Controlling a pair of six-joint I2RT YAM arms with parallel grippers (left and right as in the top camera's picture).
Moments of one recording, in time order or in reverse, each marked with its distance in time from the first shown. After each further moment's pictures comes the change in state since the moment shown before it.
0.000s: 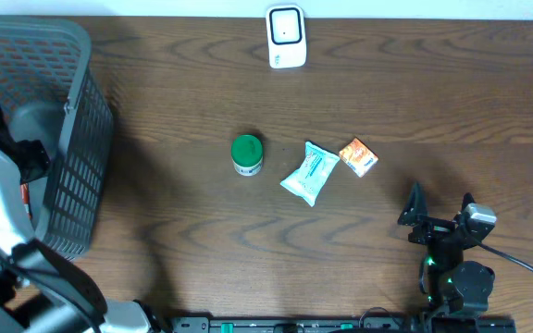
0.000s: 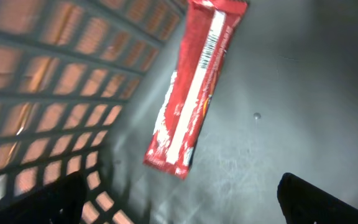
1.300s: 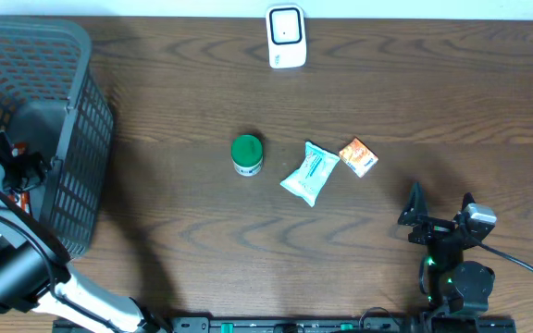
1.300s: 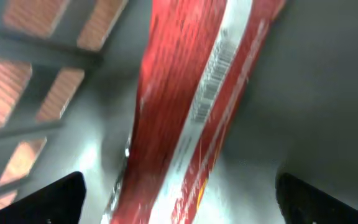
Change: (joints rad) left arm 0.133 0.316 0.014 0.193 0.196 0.057; right arm 0.000 0.000 0.000 0.000 0.000 0.000
